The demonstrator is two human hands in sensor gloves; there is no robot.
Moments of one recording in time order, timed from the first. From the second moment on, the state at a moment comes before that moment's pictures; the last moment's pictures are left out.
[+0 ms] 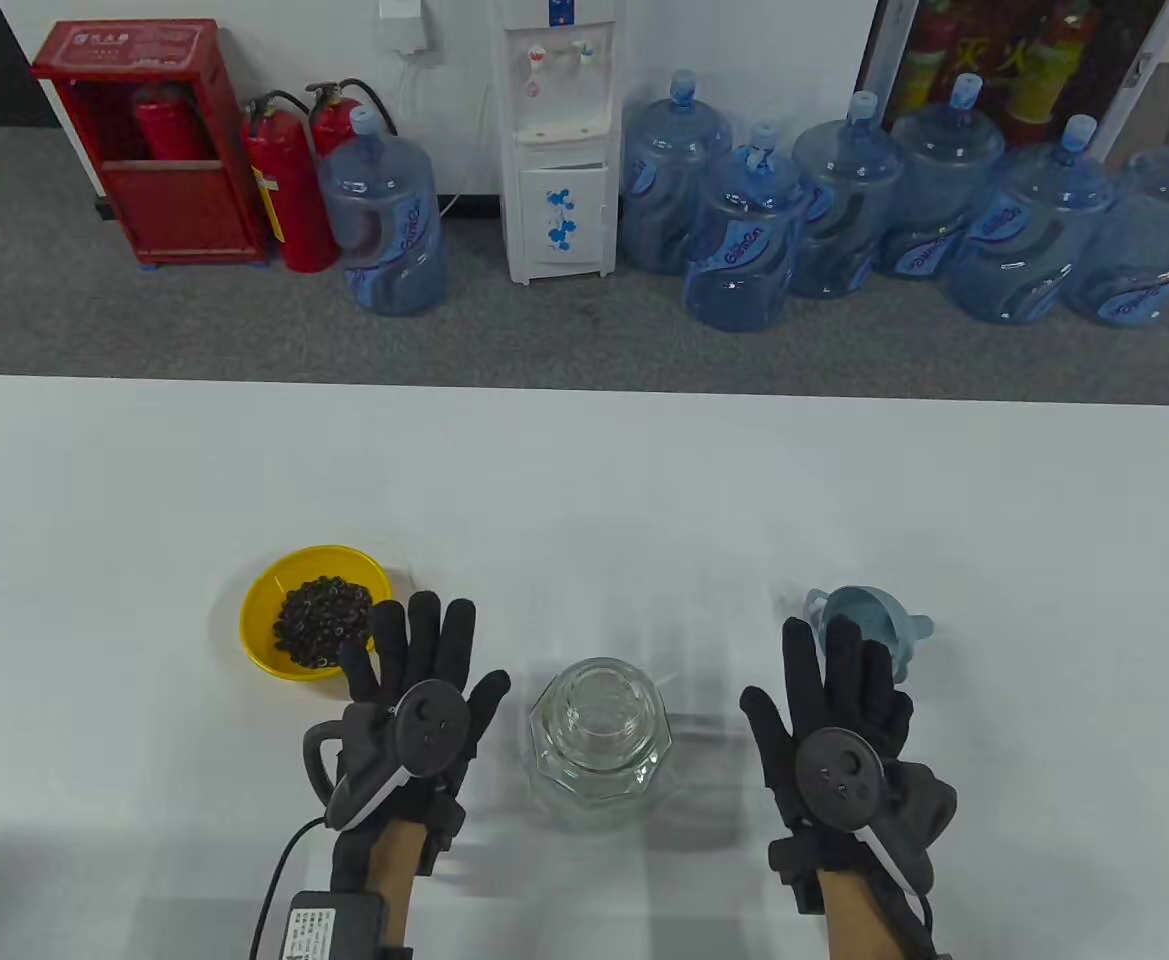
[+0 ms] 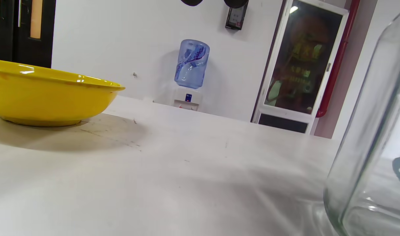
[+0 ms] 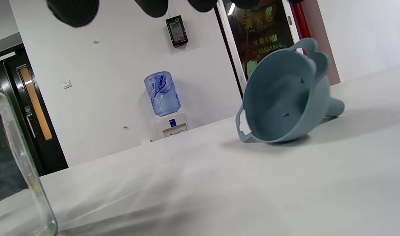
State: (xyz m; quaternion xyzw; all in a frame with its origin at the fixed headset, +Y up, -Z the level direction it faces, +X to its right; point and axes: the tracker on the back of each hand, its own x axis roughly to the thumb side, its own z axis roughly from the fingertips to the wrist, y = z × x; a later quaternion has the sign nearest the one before) left_hand -0.178 -0.716 -0.279 0.03 -0.04 0.11 0.99; right_hand 0.185 -0.710 -0.237 -0.04 -0.12 0.98 0.17
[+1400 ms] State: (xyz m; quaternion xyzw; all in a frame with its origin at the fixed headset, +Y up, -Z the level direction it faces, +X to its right) left_hand -0.142 -0.654 -0.256 0.05 -0.19 0.17 0.97; right_hand 0.197 -0.717 -0.245 -0.05 -0.08 0.98 0.20
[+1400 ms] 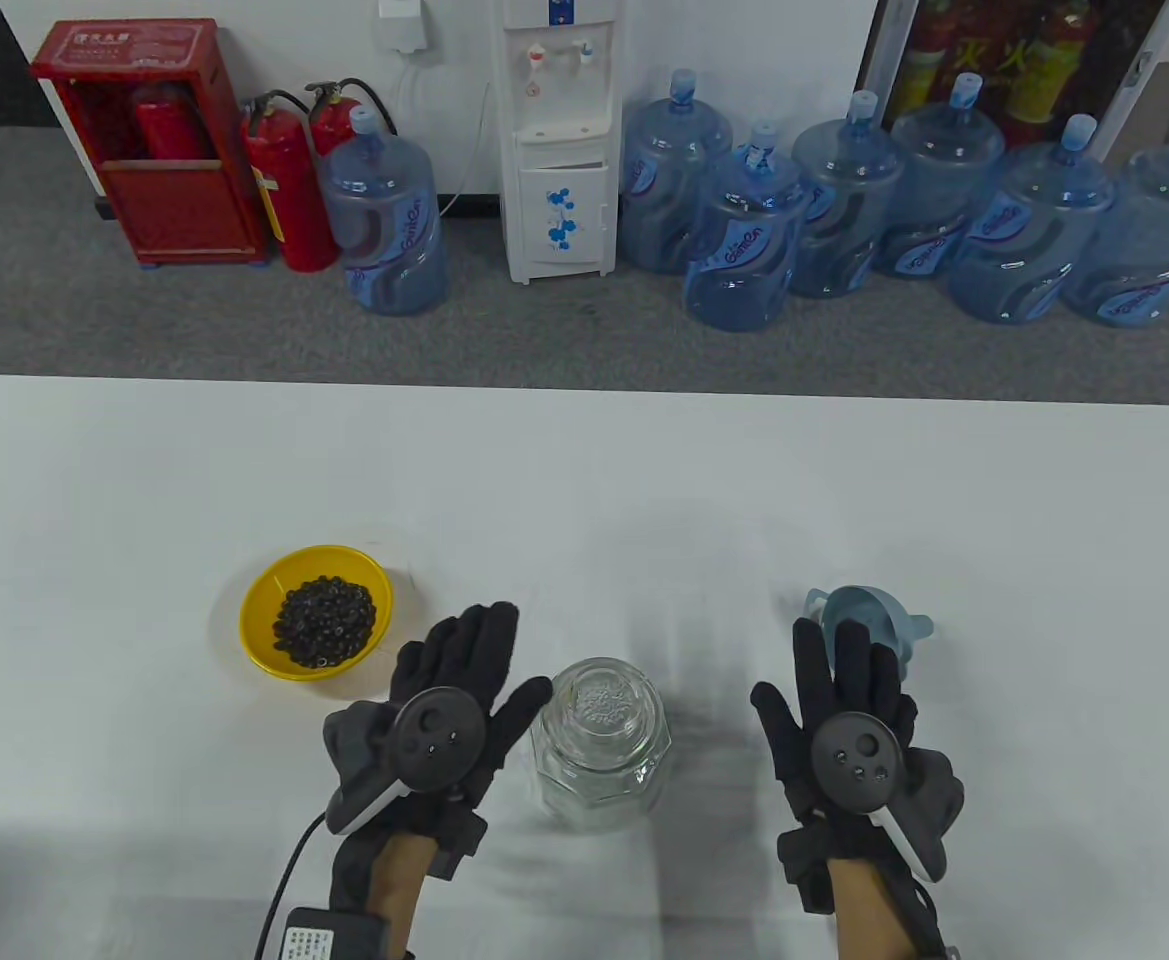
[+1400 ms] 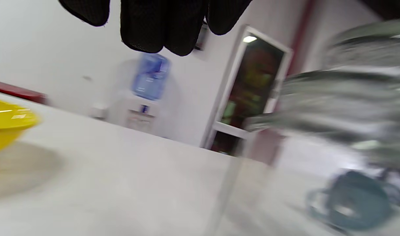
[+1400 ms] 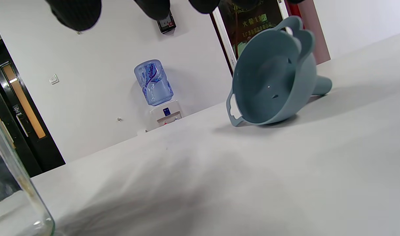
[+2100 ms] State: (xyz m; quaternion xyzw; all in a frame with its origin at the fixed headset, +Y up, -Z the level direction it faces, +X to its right) left_hand -0.072 -0.649 -0.259 0.09 -0.30 -0.01 0.95; right_hand 0.201 -0.717 -0.245 -0.05 -0.08 0.97 0.24
